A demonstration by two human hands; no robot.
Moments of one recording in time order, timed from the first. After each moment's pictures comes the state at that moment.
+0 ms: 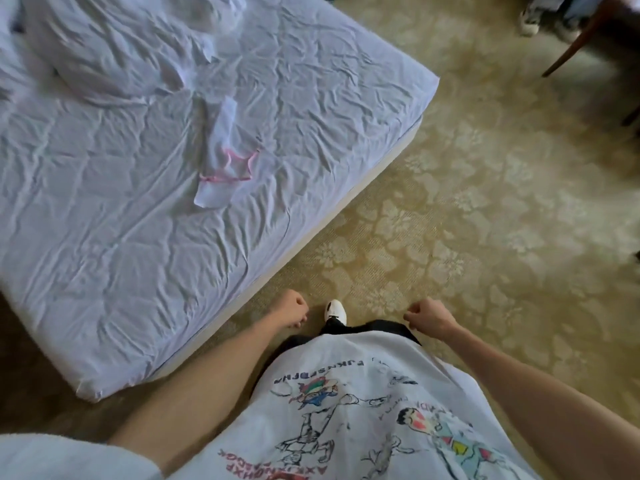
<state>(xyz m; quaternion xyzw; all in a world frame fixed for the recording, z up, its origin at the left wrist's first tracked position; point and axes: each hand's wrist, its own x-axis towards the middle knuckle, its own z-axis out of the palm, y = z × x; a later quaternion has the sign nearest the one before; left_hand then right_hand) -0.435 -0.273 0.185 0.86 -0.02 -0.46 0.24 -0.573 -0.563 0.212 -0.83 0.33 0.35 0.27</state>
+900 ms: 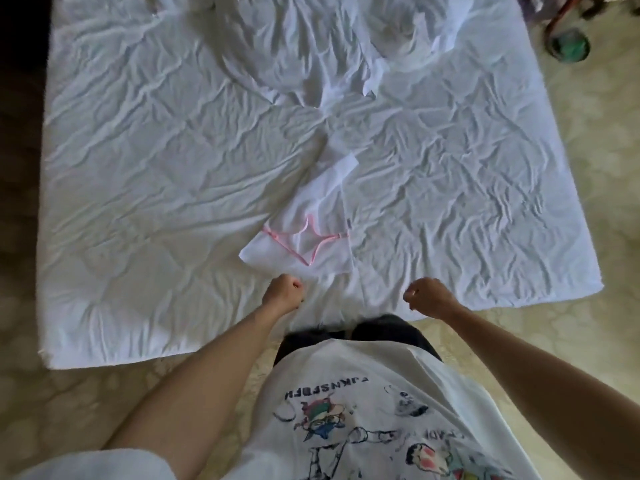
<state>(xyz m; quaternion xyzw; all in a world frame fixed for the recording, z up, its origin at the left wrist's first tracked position) -0.029 -0.276 0.132 0.79 0.30 -0.35 0.40 0.065 -0.594 0.198 -0.89 0.00 0.45 0.07</state>
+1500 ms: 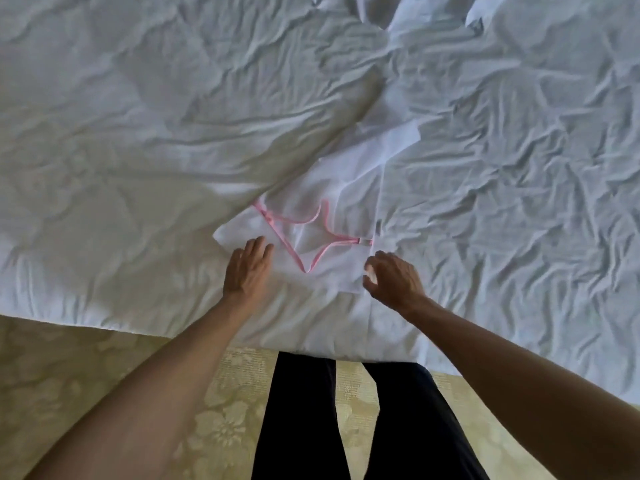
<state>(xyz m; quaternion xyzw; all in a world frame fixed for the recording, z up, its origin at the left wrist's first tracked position) 0.007 -0.241 -0.021 0.96 0.16 -0.25 0.04 0.166 -0.500 -0.008 -0.88 -0.31 0.36 0.04</state>
